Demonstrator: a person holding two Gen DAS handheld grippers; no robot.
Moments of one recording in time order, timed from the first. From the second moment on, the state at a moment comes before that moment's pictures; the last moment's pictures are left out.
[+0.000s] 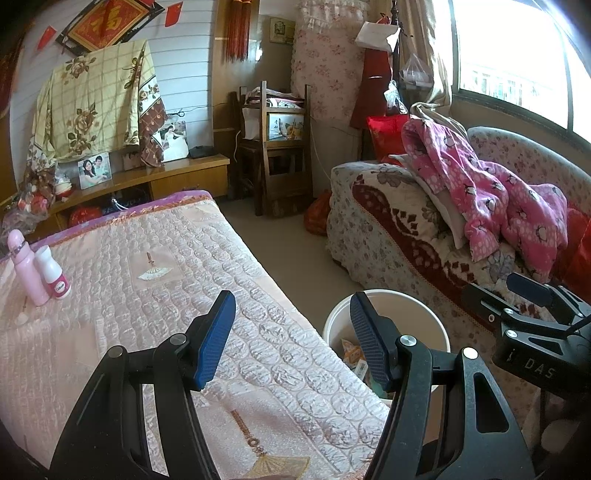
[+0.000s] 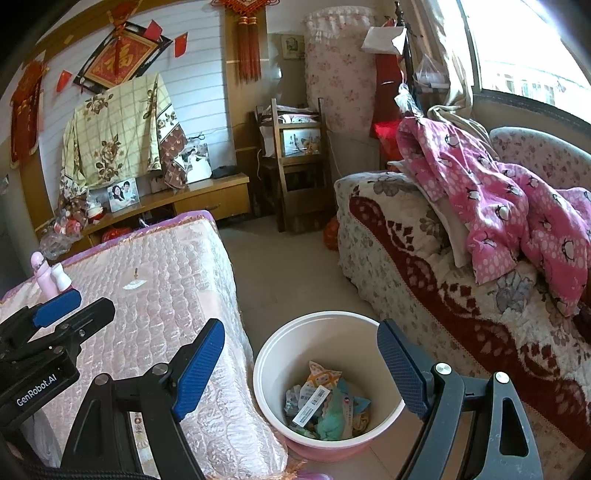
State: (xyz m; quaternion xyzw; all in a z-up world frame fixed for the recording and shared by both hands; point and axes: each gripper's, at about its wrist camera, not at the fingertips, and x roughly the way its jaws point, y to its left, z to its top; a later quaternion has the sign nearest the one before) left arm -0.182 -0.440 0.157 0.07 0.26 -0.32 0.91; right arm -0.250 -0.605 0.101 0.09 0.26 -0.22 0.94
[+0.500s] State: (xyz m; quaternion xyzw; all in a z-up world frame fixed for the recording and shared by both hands) left arm -0.181 -0.440 0.157 0.07 0.26 -0.32 0.91; right arm -0.249 -0.605 0.099 0.09 0.26 -0.22 0.94
